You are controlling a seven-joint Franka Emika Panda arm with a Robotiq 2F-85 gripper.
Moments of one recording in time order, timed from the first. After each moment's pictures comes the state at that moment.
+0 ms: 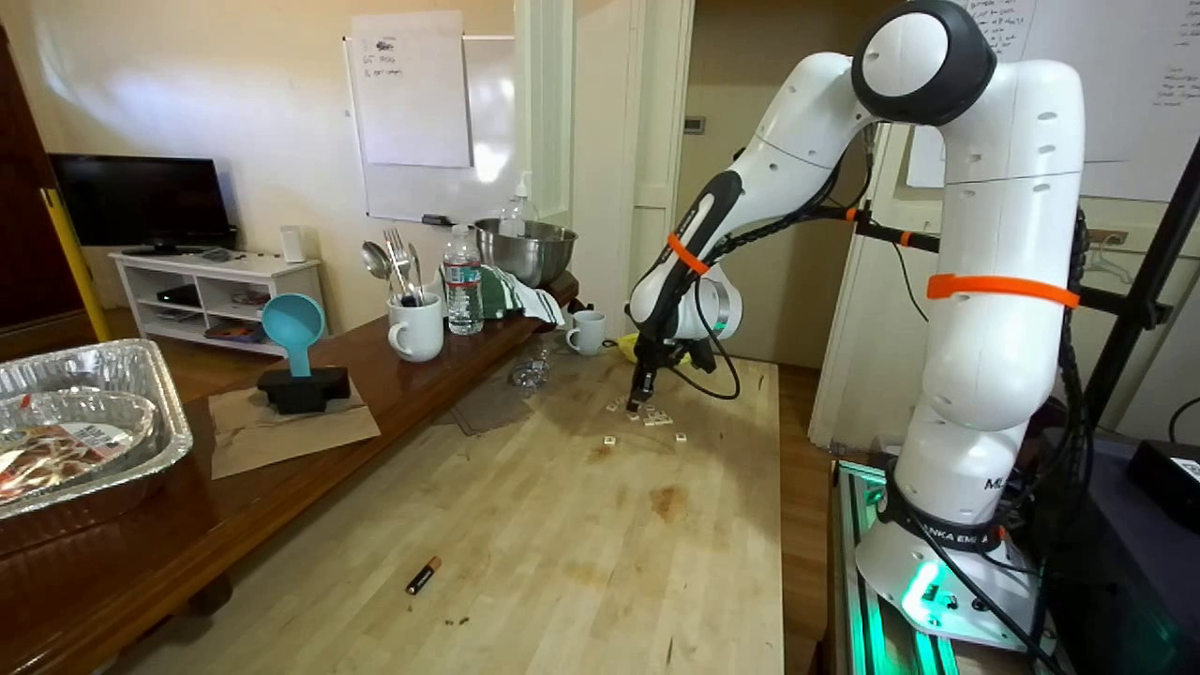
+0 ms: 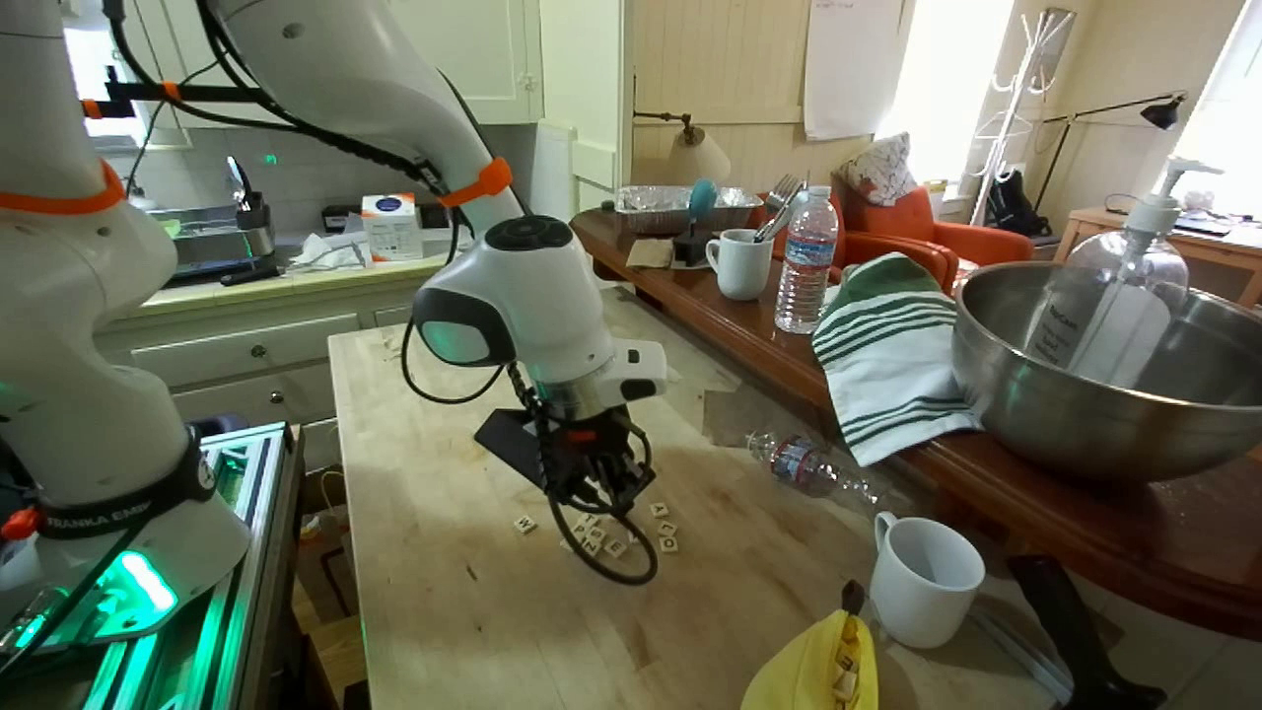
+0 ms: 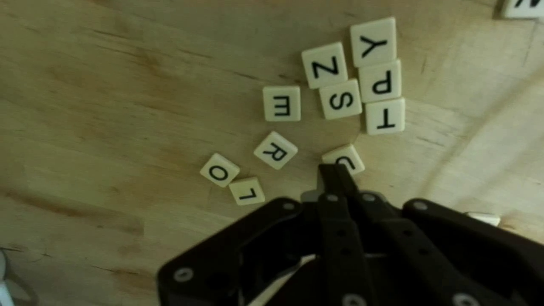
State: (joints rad) arm -0.33 0.18 0.04 -2.58 0.47 3.02 -1.13
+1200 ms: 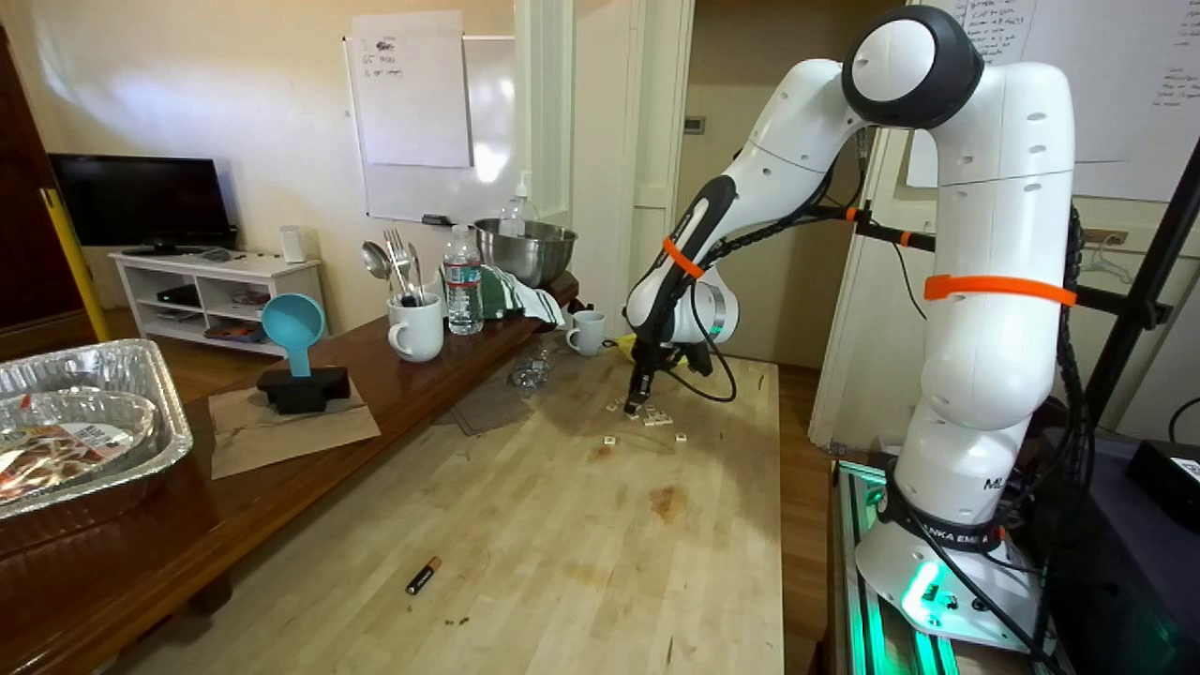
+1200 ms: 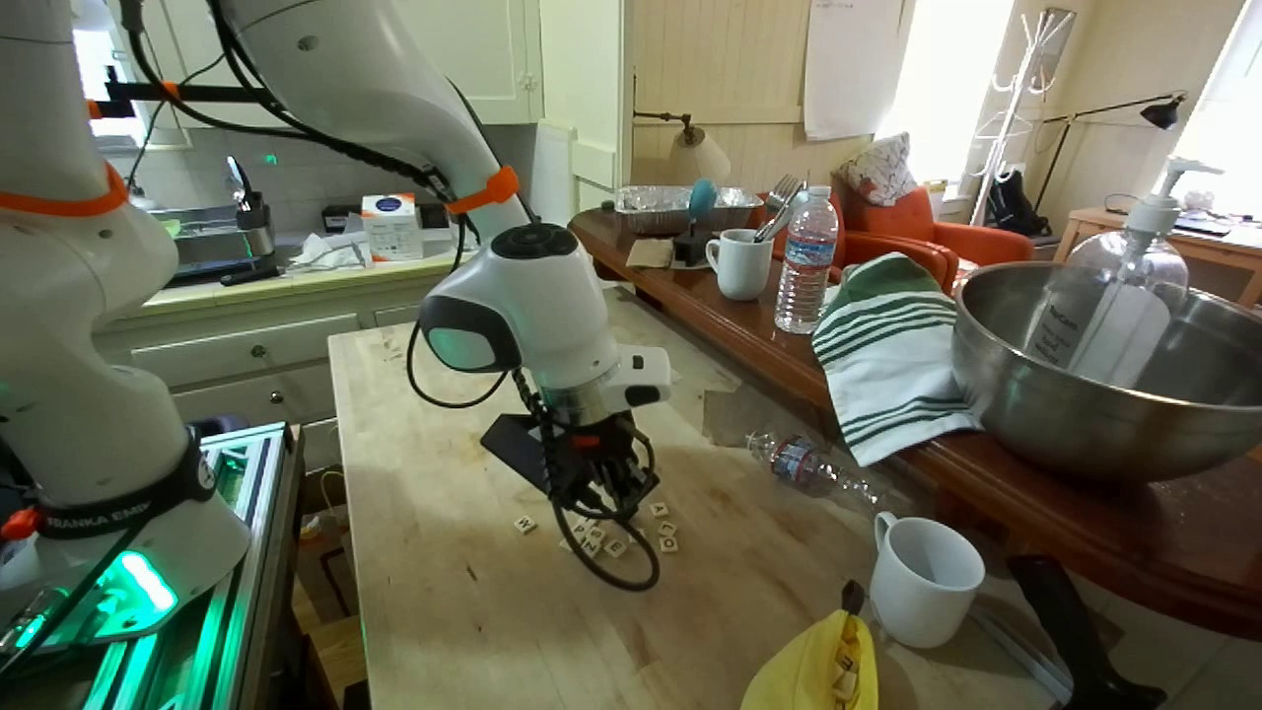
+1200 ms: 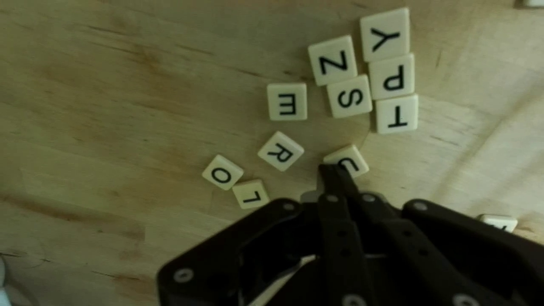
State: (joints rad) arm -0.35 0.21 0.05 -2.56 0.47 3.04 -1.12
